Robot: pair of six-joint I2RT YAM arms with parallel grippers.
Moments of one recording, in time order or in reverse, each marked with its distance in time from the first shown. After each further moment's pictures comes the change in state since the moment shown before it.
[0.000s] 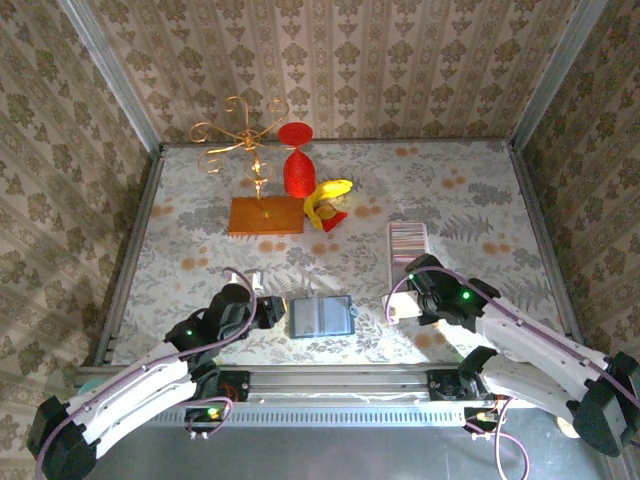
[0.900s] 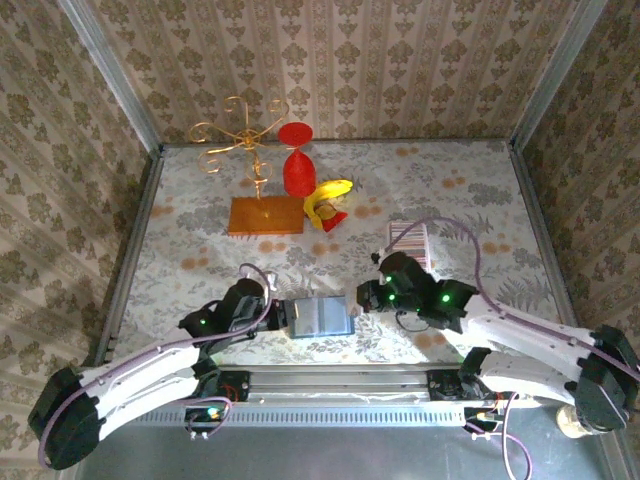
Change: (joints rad) left arm -0.037 0.218 0.048 0.064 0.118 -0.036; right arm 0.216 0.149 0.034 0.432 -0.244 2.007
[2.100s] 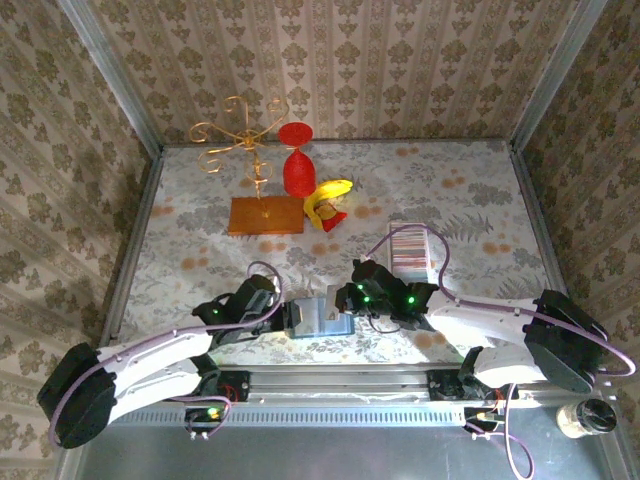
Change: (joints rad) left arm -0.010 0.169 0.063 -0.063 -0.018 -0.014; right arm 0.067 0.247 -0.002 0.238 0.053 0.186
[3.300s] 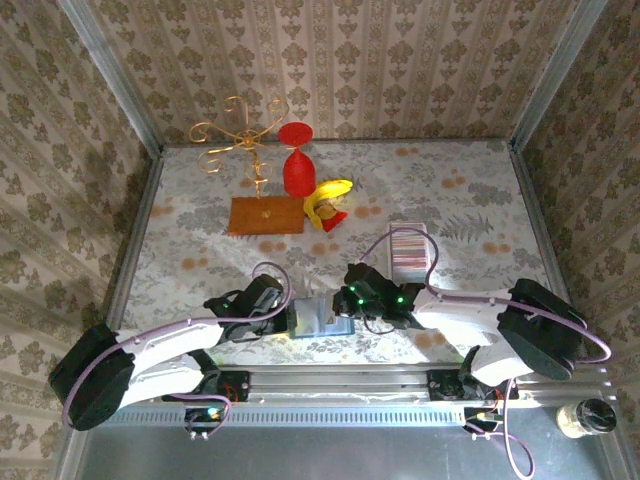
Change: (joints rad) left arm -0.005 0.129 0.022 -0.008 -0.007 -0.006; right arm 0.000 0.127 0.000 0.075 -0.016 -0.002
